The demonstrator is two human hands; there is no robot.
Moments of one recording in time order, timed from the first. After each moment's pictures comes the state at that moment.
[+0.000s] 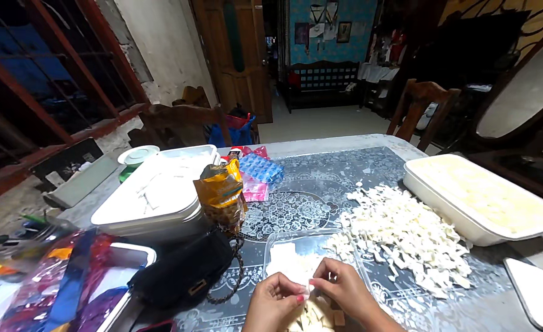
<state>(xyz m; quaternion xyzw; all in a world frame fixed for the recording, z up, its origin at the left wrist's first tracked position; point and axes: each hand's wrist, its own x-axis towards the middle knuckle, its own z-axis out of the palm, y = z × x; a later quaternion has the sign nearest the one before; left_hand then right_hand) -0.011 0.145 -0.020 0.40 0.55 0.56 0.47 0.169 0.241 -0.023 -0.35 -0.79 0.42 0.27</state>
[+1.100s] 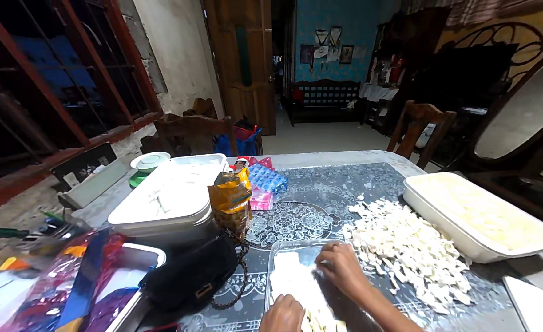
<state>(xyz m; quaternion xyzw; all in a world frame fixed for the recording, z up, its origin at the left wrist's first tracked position) 0.000 0.134 -0.032 0.70 0.66 0.24 0.15 0.158 0.288 -0.017 -0.36 -0.90 0.16 0.19</state>
